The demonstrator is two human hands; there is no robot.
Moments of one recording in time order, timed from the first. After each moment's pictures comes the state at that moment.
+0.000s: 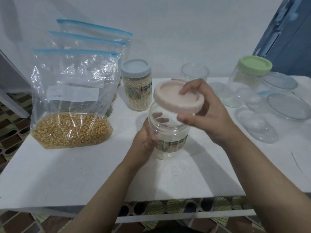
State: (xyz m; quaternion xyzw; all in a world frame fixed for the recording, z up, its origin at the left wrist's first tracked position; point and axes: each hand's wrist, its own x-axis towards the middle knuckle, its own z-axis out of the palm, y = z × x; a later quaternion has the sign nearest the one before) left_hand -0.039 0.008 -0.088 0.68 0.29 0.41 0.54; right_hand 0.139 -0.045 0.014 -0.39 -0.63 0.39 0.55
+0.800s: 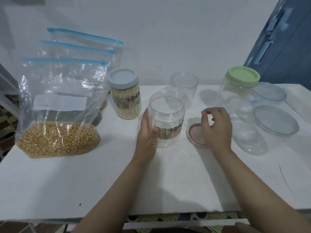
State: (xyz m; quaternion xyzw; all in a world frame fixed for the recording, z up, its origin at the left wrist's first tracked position) left_hand 0.030 0.028 -0.094 0.63 0.36 0.50 0.48; right_hand 0.231 -0.012 -0.072 -0.72 -0.50 -0.04 0.48
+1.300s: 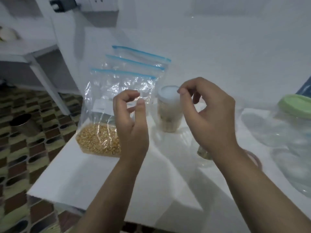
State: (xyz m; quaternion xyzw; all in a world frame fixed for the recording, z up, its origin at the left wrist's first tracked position) left_hand -0.075 0.023 0.031 0.51 0.42 0.72 0.21; right_hand 0.065 0.000 0.080 -0.45 -0.67 0.02 0.59
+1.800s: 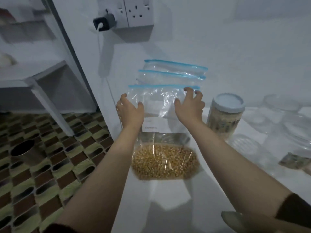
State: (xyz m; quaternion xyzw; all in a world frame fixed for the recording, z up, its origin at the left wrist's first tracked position) left_hand -0.273 0.226 0.004 0.54 0.65 0.47 0.25; right_hand -0.106 0.196 0.008 -0.74 -0.50 0.14 0.42
